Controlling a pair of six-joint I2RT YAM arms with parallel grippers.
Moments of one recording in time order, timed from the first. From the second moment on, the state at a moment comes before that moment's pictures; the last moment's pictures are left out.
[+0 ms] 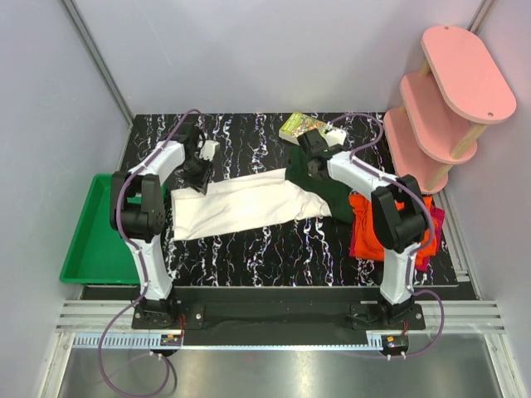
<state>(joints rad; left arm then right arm) -0.12 2.01 1.56 -0.87 0.16 0.22 0.49 1.93 1.46 -0.58 0.57 0.76</state>
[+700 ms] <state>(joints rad) -0.13 1.94 1.41 -0.98 0.08 0.32 0.45 2.26 1.78 -0.67 0.46 0.76</state>
